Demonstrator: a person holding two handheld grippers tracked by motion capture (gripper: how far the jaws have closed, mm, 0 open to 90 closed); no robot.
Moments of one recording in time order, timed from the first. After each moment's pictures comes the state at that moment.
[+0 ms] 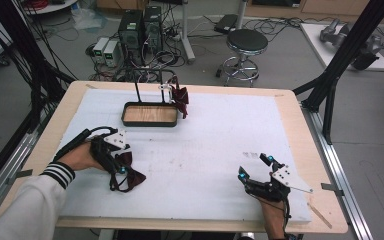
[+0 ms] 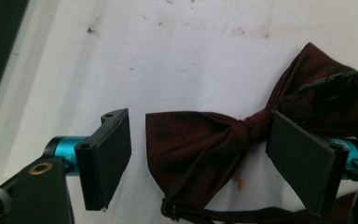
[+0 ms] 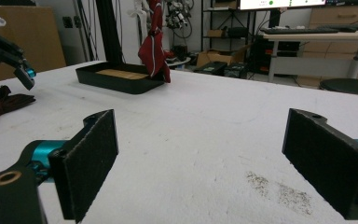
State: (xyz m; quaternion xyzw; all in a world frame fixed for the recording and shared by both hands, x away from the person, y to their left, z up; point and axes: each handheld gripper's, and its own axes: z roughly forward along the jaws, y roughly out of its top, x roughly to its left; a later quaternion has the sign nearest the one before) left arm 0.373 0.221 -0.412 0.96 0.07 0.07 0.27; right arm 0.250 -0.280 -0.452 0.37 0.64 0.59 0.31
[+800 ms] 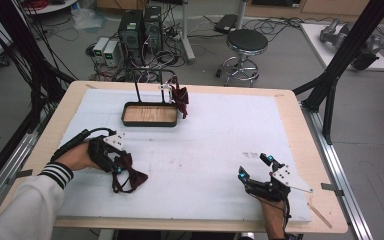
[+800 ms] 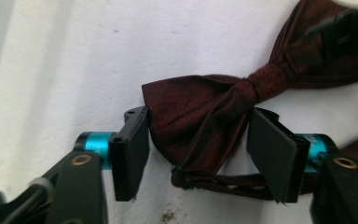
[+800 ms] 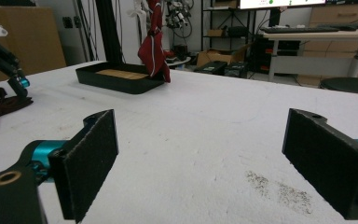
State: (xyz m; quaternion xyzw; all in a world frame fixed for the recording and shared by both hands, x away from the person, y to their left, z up) left arm 0.374 0.228 -0.417 0.97 0.07 0.04 0.23; right arm 0.250 -0.280 -0.452 0.38 0.64 0.59 0.31
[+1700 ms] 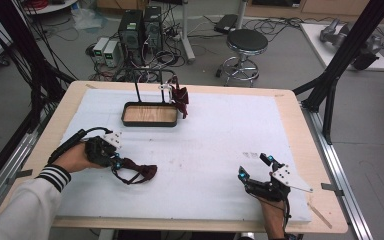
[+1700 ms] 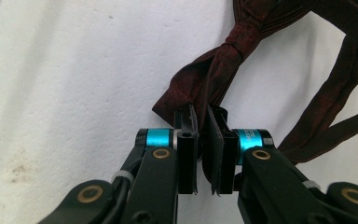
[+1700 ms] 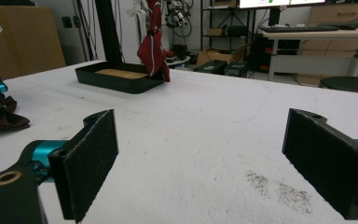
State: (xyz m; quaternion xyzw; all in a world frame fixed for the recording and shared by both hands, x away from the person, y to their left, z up) left arm 0.366 0.234 -0.407 0.96 0.12 0.02 0.23; right arm 0.251 -0.280 -0.452 0.38 0.64 0.59 0.31
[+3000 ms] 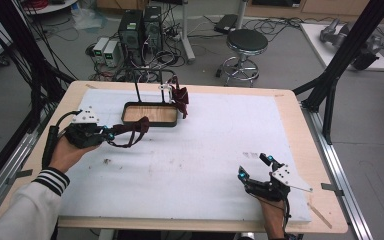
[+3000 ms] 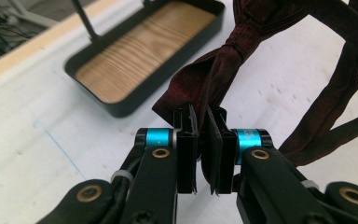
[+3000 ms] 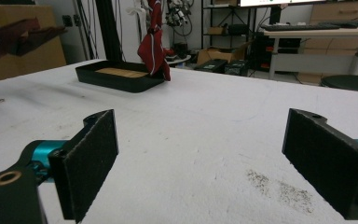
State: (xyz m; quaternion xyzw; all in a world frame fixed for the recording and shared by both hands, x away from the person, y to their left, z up) left arm 0.366 0.267 -0.367 0.84 0.30 0.20 0.40; right arm 0.251 -0.280 -0.452 0.38 0.65 0.59 0.30
